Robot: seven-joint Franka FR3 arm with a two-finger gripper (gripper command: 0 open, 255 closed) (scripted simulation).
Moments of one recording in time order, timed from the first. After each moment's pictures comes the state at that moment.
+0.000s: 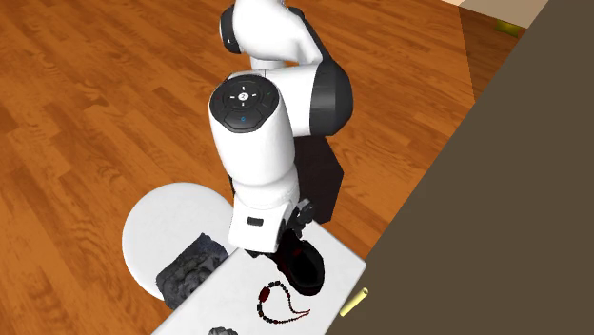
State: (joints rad) arm -0.03 0.15 -0.23 -1.38 0.10 1.63 -0.51
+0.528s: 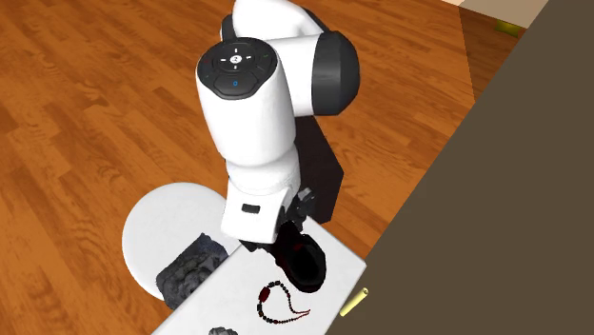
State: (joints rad) arm -0.05 0.21 -0.24 -1.19 0.11 1.50 -0.51
